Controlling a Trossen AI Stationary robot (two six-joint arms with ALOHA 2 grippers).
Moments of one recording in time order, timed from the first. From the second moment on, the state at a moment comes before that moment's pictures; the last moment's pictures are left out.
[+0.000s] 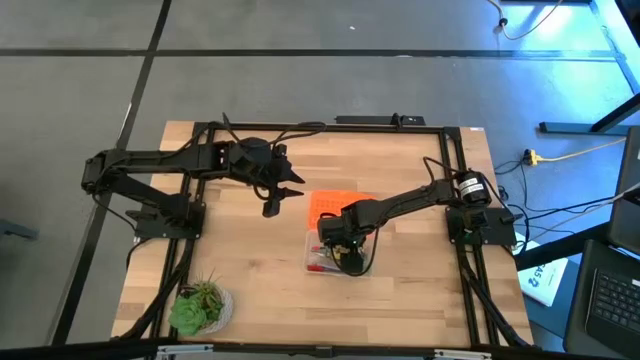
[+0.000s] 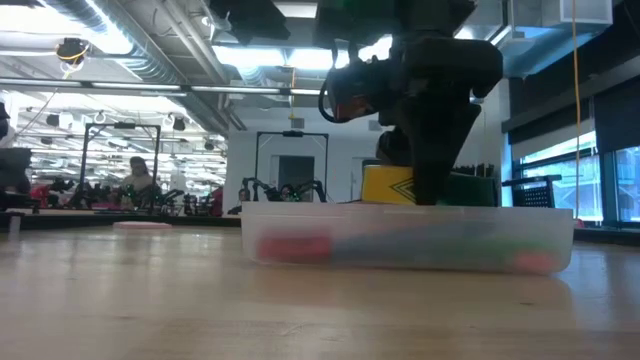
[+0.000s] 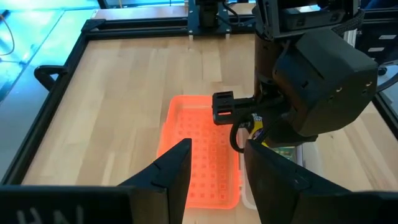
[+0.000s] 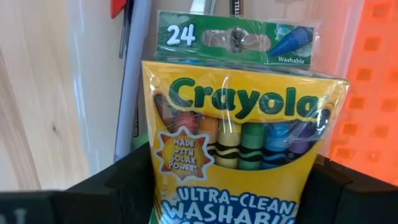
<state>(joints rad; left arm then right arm) 0.12 1.23 1.13 -0.47 0.09 0.08 0.18 2.00 1.46 -0.88 -0.15 0.23</state>
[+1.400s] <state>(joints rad) 0.12 1.23 1.13 -0.47 0.09 0.08 0.17 1.99 1.46 -0.87 -0.10 0.25</state>
